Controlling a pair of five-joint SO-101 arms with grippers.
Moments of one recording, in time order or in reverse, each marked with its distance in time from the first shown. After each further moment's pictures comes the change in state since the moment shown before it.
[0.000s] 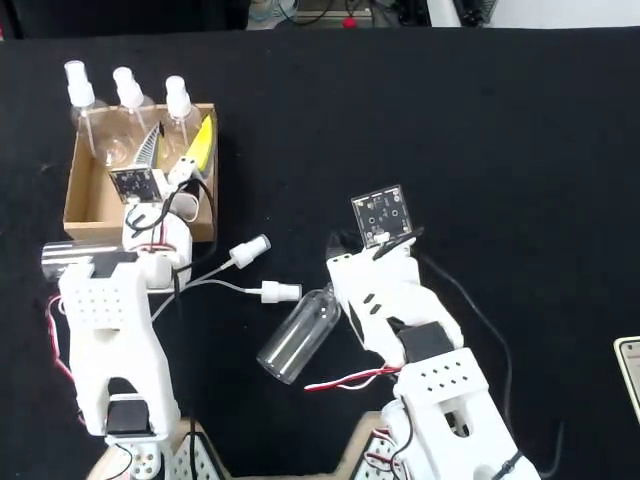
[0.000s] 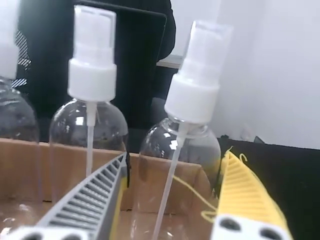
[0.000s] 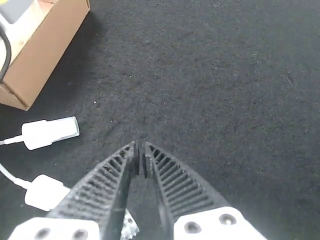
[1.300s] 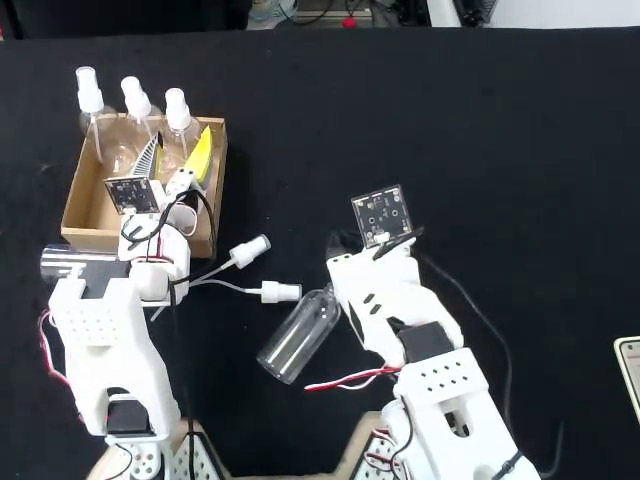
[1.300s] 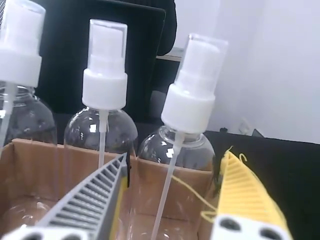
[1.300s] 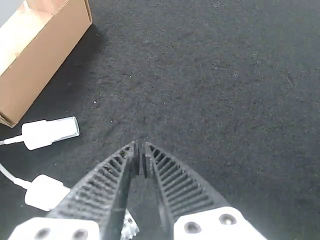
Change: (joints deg) left arm 0.1 -8.4 10.5 -0.4 0.0; right arm 0.0 0.0 0.0 0.0 0.0
